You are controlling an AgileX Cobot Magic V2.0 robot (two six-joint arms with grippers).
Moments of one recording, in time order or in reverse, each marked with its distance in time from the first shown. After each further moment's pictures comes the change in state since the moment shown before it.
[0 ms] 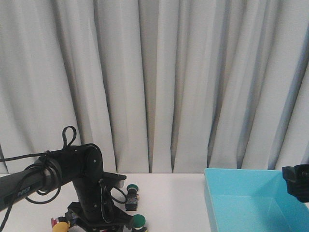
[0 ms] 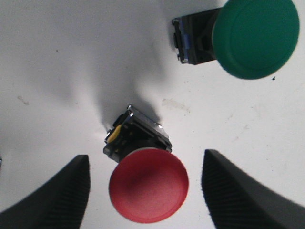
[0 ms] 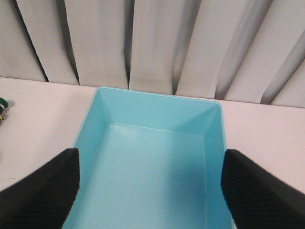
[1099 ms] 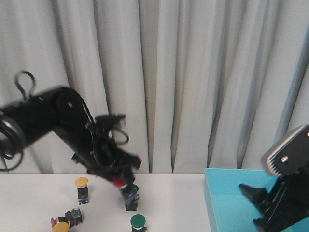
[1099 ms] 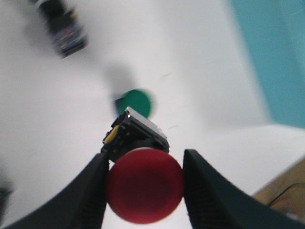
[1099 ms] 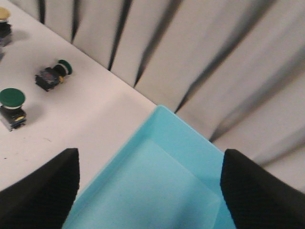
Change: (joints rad) left arm 0.000 -0.211 -0.182 -0.180 0.058 0.046; right arm 0.284 -0.022 0.000 -0.015 -0.012 -0.392
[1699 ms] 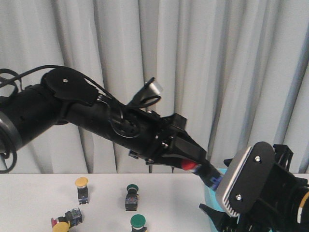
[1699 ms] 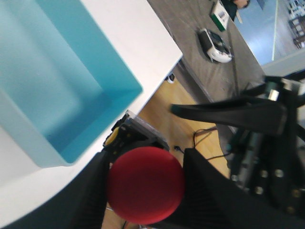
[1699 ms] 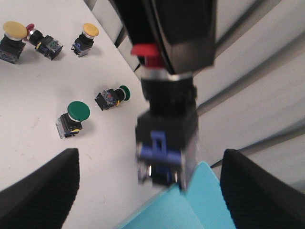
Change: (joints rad) left arm -0.112 -0.080 -0.007 -0.612 -0.012 0.131; right arm 0.208 0.046 0.000 -0.007 -0.051 -0.153
